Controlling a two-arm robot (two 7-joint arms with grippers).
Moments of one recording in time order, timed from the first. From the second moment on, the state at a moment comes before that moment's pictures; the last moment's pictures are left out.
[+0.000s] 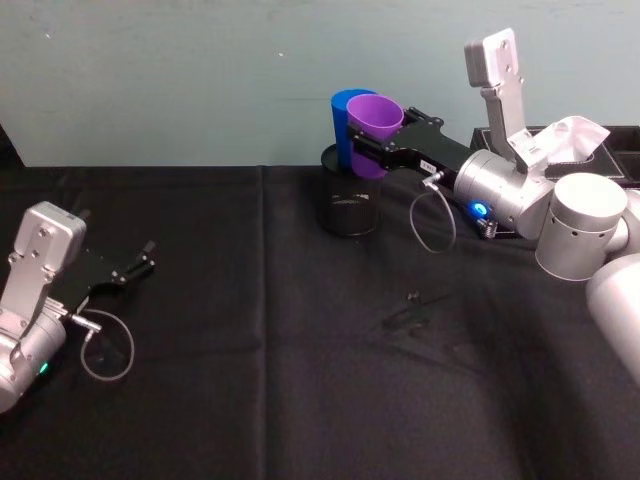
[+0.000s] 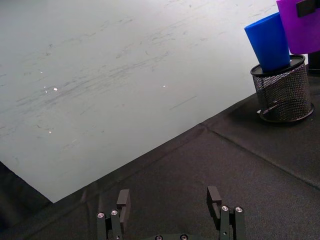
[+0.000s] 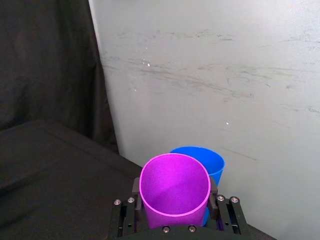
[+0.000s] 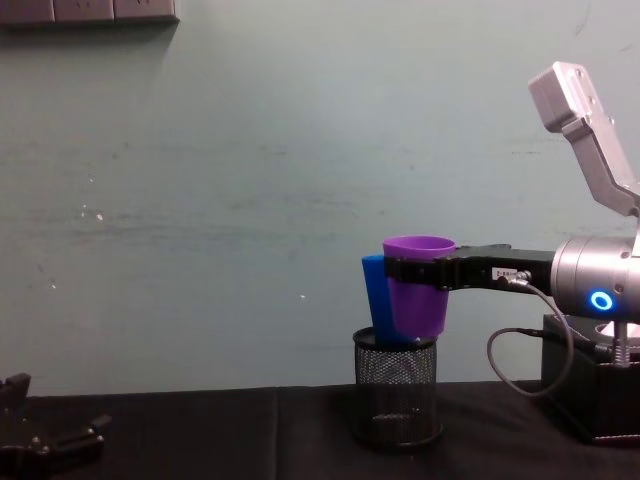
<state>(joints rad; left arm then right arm) -0.20 0.60 0.45 -1.41 -0.25 -0.12 0.03 0.69 0.23 -0.41 -0.98 0.36 0.04 0.48</state>
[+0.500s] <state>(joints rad) -0.20 0.60 0.45 -1.41 -0.25 -0.12 0.03 0.69 0.23 -0.41 -0.98 0.36 0.04 0.48</state>
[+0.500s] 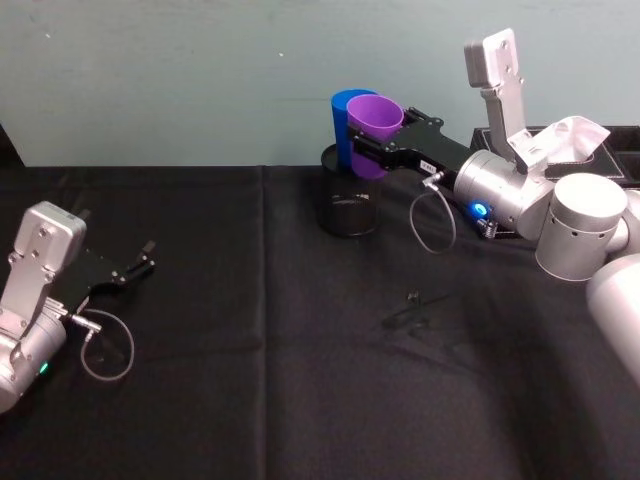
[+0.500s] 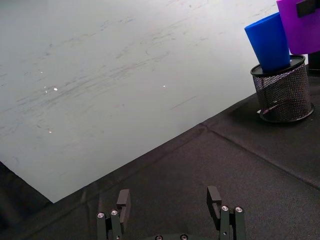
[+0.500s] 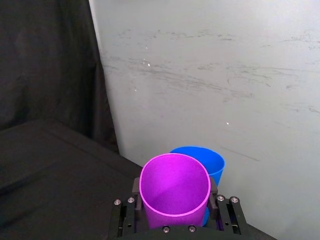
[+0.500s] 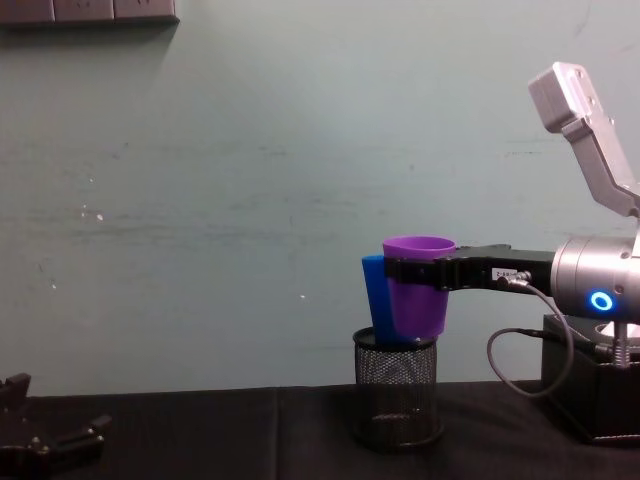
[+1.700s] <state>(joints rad) -0.20 0.60 0.45 -1.41 -0.25 -0.12 0.03 0.69 0.23 -0.41 -0.98 0.36 0.04 0.48</state>
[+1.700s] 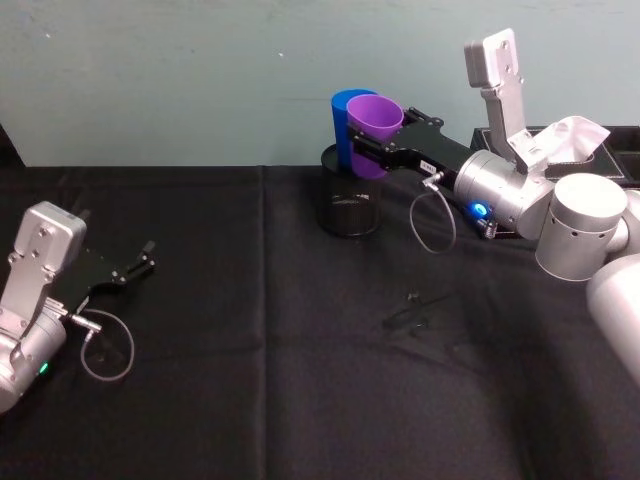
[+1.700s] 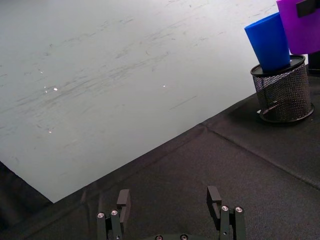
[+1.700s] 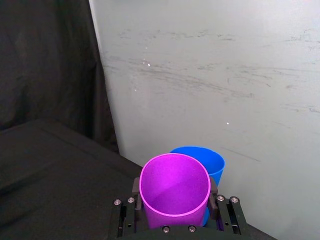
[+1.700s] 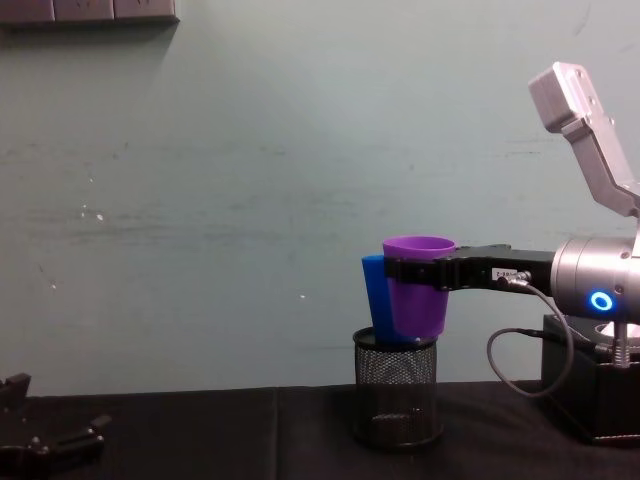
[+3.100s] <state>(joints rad) -0.20 0.60 0.45 -1.41 -0.25 -0.12 0.03 0.69 0.23 -0.41 -0.98 0.36 0.04 0.48</state>
